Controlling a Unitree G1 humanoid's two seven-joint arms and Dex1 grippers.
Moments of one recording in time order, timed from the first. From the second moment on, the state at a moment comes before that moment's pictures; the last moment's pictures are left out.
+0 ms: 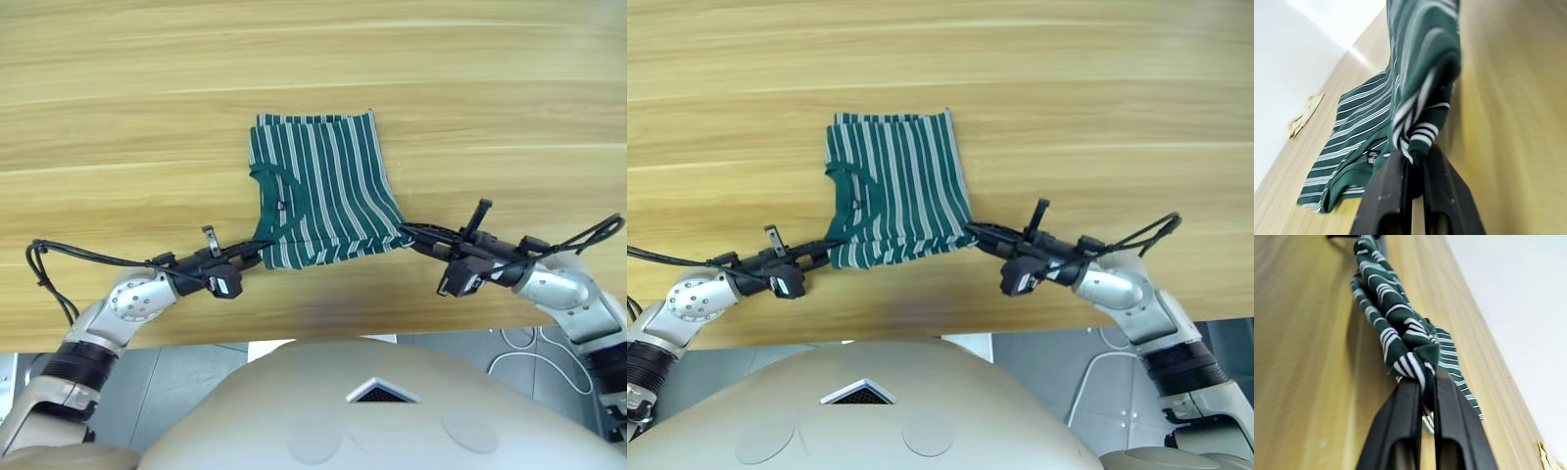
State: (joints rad) left arm 0.25 0.81 -0.33 0.16 0.11 -0.85 -0.49; right arm 0.23 -0.85 0.26 -0.12 -0.10 -0.76 0.50
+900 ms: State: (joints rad) left arm -0.31 0.50 -0.28 0.68 0.36 -0.67 -0.34; right arm -0.26 -0.49 0.25 0.34 -0.39 -0.48 0.29
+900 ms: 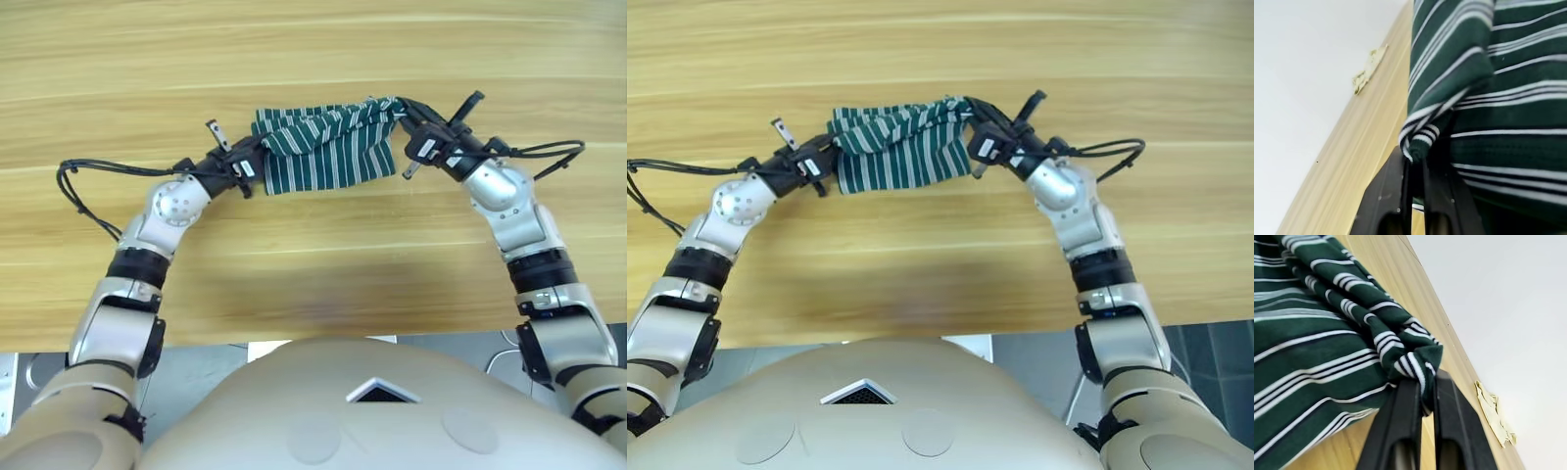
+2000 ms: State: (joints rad) left arm -0.73 0.31 -0.13 1.28 0.27 -0.57 -0.10; right arm -0.61 -0.21 0.41 1.00 -0.55 -0.56 -0.03
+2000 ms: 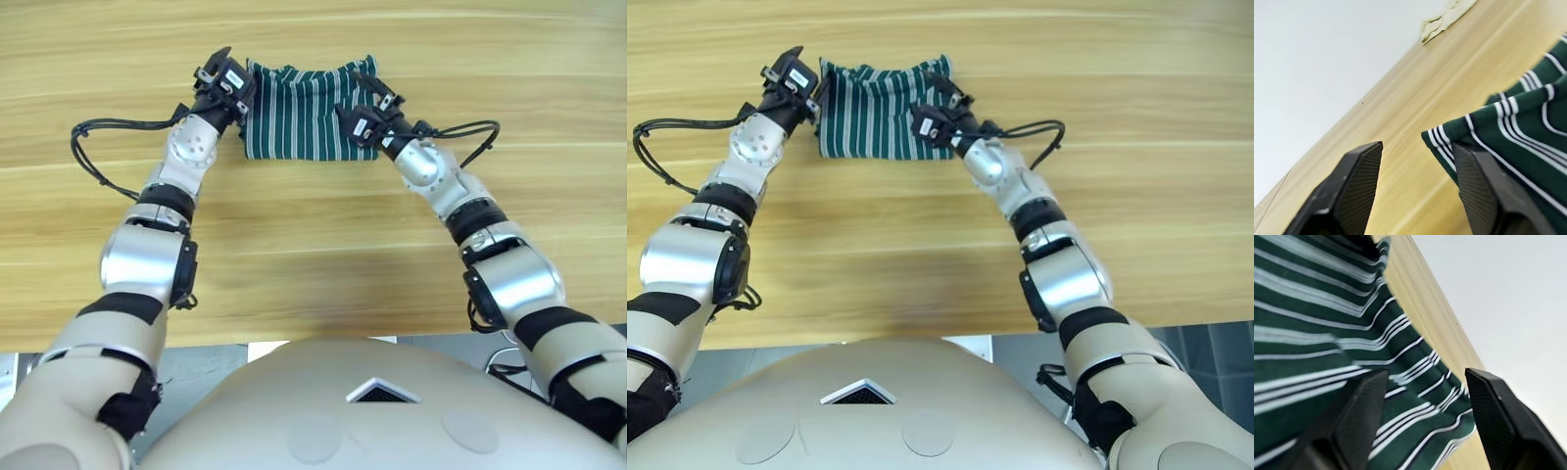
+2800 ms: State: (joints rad) left arm -0.76 0.35 0.21 1.32 0.05 -0.50 0.14; right arm -0.76 -0.01 0.13 1.07 -0.02 -0.42 0.59
